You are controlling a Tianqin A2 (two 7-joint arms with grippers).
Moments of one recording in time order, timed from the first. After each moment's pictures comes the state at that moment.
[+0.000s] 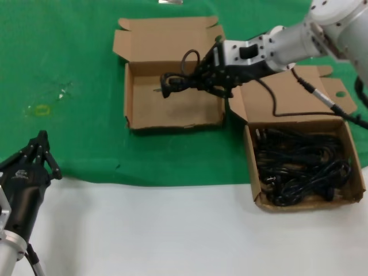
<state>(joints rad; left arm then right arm) 0.00 -0.30 1.60 -1.60 -1.80 0.00 0.00 1.47 0.10 -2.16 0.19 1.33 -0.94 -0.59</state>
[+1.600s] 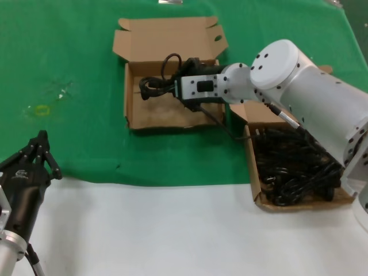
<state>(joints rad) 0.00 -0.30 1.60 -1.60 -1.80 0.00 0.00 1.33 0.00 -2.75 0.25 1.90 -0.46 -0.62</state>
